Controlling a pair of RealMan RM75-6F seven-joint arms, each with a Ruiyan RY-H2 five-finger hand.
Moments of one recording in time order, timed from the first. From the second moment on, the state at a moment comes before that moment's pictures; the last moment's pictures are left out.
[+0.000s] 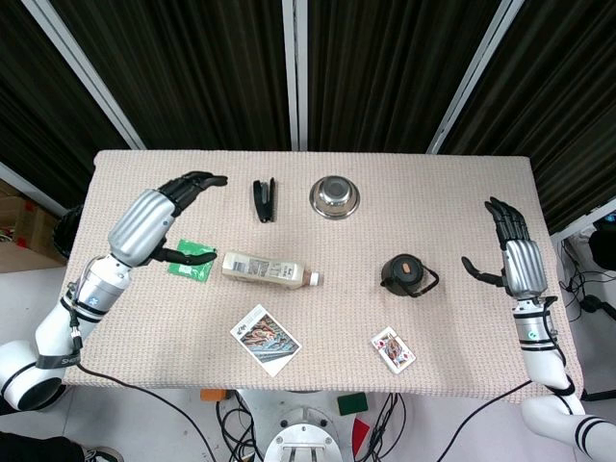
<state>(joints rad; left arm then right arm) -0.63 -0.96 -0.28 -1.85 1.53 1.14 -0.39 0.37 -1.48 0.21 -1.13 -1.47 1.38 0.47</state>
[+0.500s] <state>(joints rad) -0.64 -0.95 -0.26 -1.84 1.53 1.13 -0.38 0.38 -1.46 0.20 -1.16 -1.48 1.38 0.47</state>
